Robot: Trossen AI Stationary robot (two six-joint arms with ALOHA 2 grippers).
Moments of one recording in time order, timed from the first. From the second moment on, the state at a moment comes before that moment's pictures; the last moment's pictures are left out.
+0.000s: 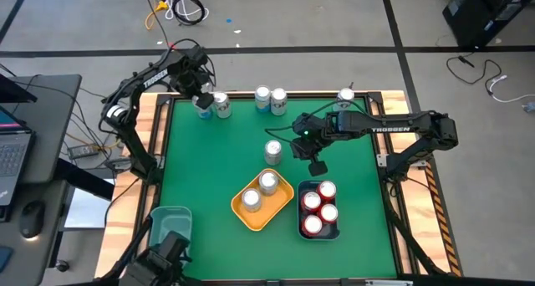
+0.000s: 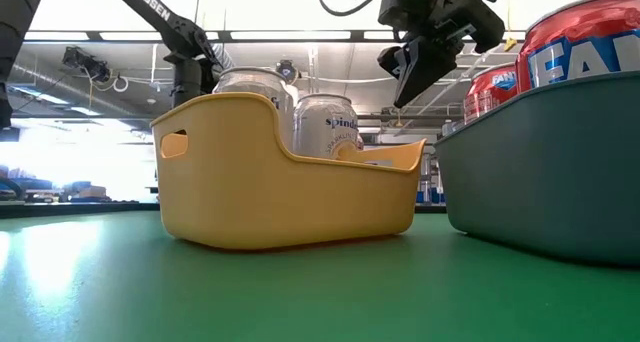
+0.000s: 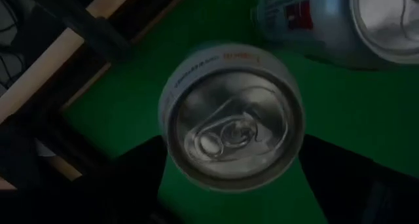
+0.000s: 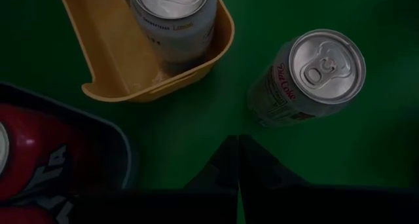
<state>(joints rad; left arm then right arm) 1.06 1.74 1.44 -1.21 0.04 0.15 -0.15 1.50 1.20 -0.74 -0.18 -0.42</state>
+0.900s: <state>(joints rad) 1.06 1.79 1.43 -1.13 0.04 0.19 -0.15 1.50 1.20 -0.75 -0.19 -0.42</state>
